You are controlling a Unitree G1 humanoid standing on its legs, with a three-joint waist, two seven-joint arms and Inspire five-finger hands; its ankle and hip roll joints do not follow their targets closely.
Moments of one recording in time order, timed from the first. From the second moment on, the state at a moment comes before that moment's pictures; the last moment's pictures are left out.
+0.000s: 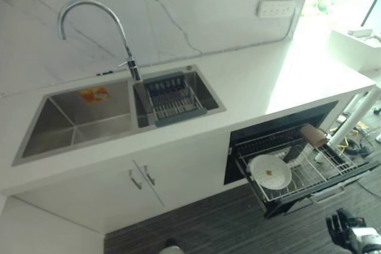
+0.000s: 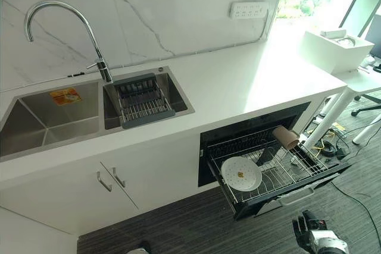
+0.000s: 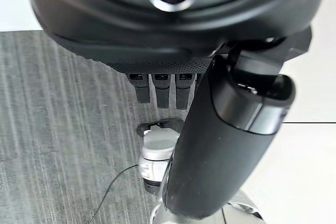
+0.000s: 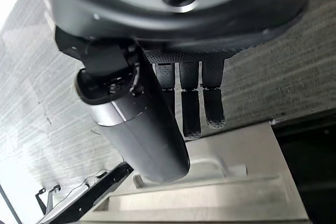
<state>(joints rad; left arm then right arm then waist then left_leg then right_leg) 0.27 0.36 -0.11 1.09 -0.42 -0.08 -0.22 -0.22 -0.62 -0.36 1.24 1.34 0.17 -0.36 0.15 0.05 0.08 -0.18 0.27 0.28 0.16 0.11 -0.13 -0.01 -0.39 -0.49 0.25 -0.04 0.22</state>
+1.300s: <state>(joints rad) -0.02 0.35 -0.14 0.87 -0.50 0.12 0.04 -0.88 -0.79 -0.07 1.38 1.18 0.10 -0.39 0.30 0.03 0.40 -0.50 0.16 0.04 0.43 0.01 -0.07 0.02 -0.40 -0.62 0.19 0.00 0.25</state>
